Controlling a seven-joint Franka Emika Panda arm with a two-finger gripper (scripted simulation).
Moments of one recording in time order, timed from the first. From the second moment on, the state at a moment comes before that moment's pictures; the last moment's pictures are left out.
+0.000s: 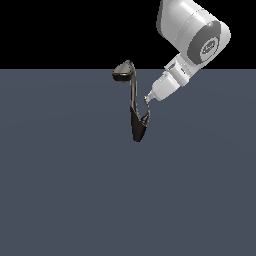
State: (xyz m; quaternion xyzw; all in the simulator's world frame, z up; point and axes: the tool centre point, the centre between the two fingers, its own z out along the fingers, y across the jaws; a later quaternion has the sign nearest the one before) arm 0.093 -0.075 0.180 -0.60 0.71 0.25 0.29
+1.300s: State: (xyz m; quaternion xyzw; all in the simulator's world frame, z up) arm 0.037 -0.064 0.185 -0.60 0.70 0.24 0.30
